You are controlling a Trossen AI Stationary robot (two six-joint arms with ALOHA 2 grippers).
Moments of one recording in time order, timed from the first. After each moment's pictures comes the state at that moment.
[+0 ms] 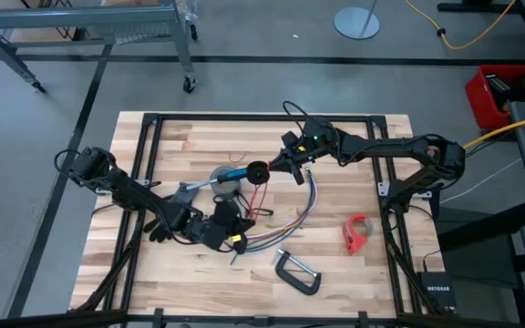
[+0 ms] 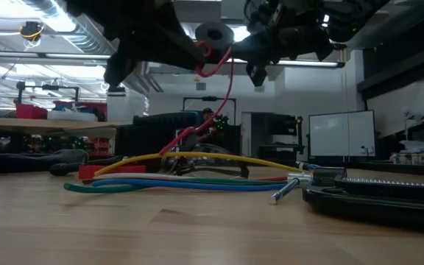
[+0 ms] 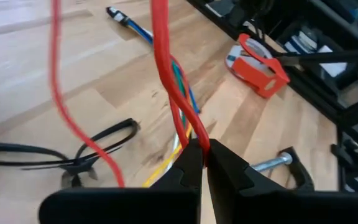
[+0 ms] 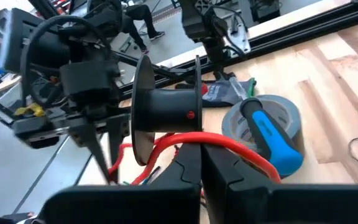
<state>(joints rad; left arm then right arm) -0.46 1.60 0.89 0.11 -0.67 -0.95 -0.35 1.50 0.91 0.29 -0.64 0.25</state>
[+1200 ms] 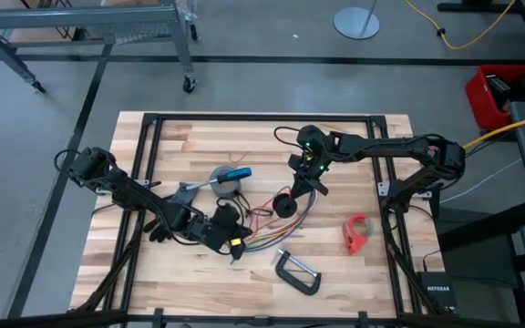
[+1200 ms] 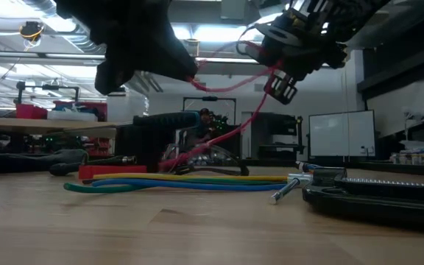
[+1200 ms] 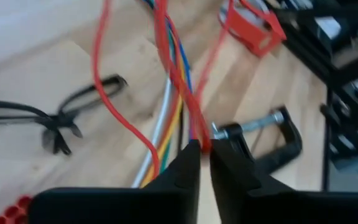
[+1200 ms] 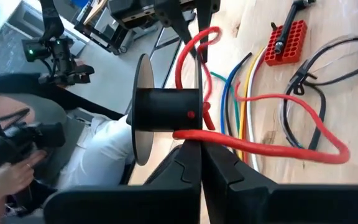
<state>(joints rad) -0.46 1.60 0.89 0.05 -0.50 -0.98 -0.35 1.50 0.91 -0.21 -1.06 0.05</state>
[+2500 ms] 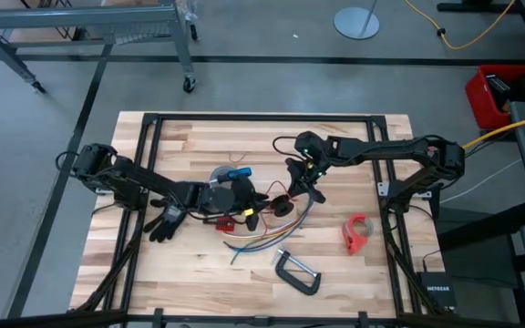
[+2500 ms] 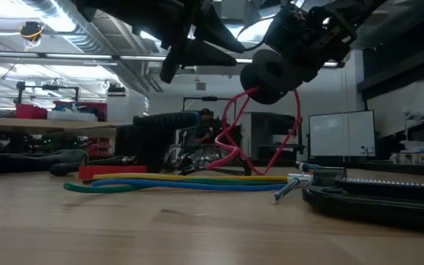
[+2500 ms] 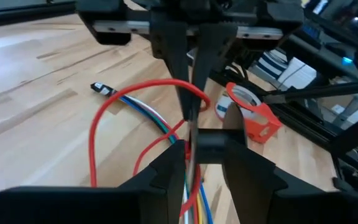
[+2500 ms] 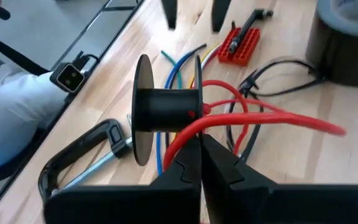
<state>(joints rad) -0.21 1.60 0.89 0.36 -0.44 -0.59 -0.29 1.50 0.92 -0.26 -0.79 -0.29</state>
